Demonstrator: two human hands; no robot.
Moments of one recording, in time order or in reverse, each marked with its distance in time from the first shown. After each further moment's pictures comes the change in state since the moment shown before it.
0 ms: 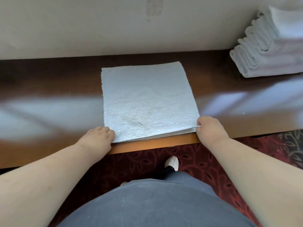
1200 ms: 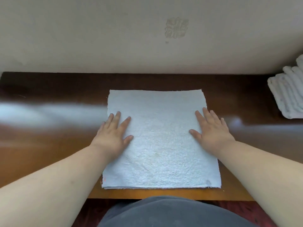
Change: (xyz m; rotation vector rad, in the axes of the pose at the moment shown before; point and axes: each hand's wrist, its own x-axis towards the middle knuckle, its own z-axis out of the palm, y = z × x) left_hand 0.116 -0.022 -0.055 -0.338 0.043 -0.243; right_hand 0.160 -0.042 -0.035 -0.294 -0.137 -0.289
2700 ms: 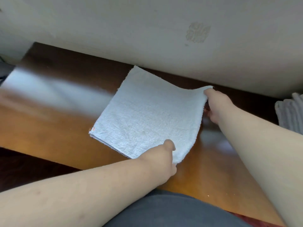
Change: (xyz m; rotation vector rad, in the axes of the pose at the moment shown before) left_hand -0.078 0.176 -0.025 -0.532 -0.241 0.016; right_hand 0.070 -0.025 -0.088 1.449 0.055 0.447
